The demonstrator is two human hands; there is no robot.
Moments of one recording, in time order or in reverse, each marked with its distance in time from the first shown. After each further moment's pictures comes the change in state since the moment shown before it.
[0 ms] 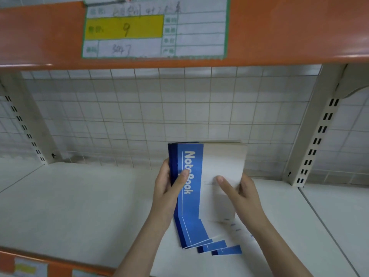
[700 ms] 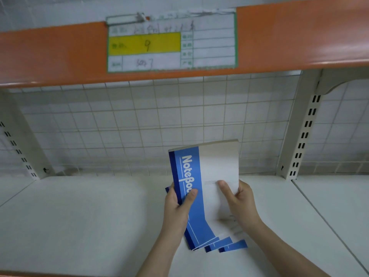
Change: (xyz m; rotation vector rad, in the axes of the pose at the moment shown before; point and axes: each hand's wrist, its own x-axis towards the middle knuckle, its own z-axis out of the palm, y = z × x) left_hand -0.018 -0.028 0.000 0.086 0.049 -0.200; right_hand -0.005 0.029 0.013 -0.078 0.153 -0.036
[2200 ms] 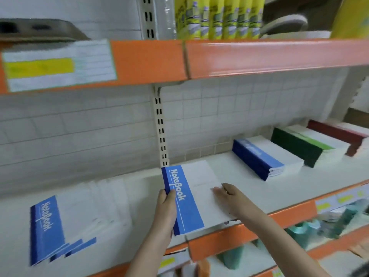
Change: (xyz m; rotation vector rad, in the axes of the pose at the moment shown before) left_hand -0.108 -0.007 0.282 0.108 -0.185 -0.464; right_hand -0.074 -0.053 -0.327 -0.350 -0.027 0.687
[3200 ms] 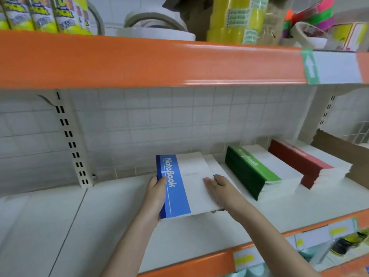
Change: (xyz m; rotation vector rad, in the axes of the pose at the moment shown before) left_hand 0.062 0.018 0.247 -0.041 0.023 0.057; right_hand 0.105 0.065 -0.224 0.030 0.031 0.005
